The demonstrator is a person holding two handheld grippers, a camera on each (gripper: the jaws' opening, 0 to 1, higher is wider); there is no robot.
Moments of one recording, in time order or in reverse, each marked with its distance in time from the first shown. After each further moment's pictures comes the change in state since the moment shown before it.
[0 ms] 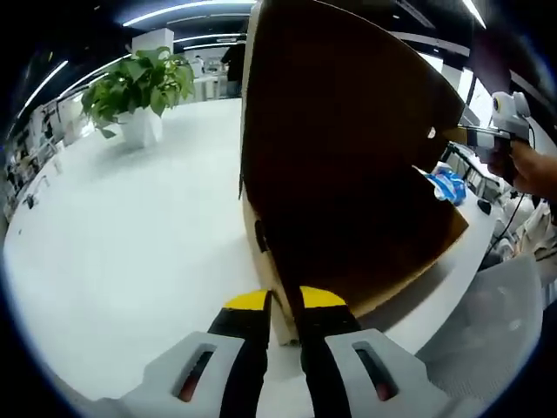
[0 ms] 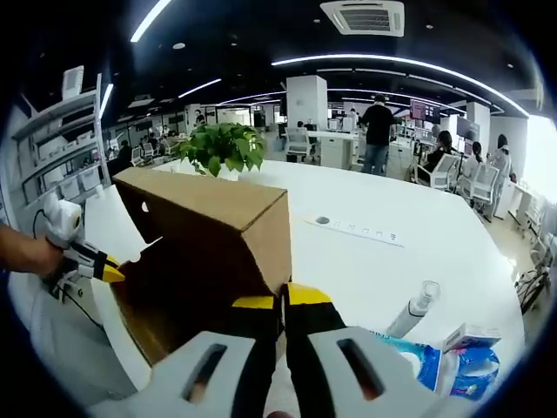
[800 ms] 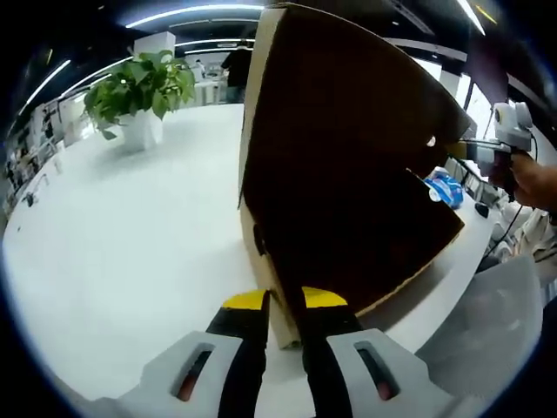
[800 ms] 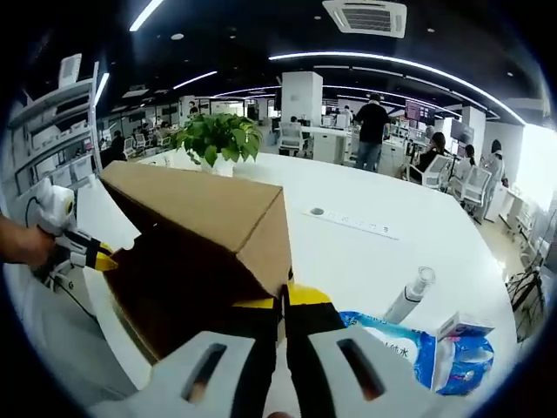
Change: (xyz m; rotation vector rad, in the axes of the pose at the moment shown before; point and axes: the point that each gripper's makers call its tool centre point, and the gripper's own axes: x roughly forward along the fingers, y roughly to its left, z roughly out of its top) left arm -0.001 -0.003 -0.002 0.002 -0.030 -0.005; right arm -0.007 0.009 -0.018 -0.028 0.023 -0.069
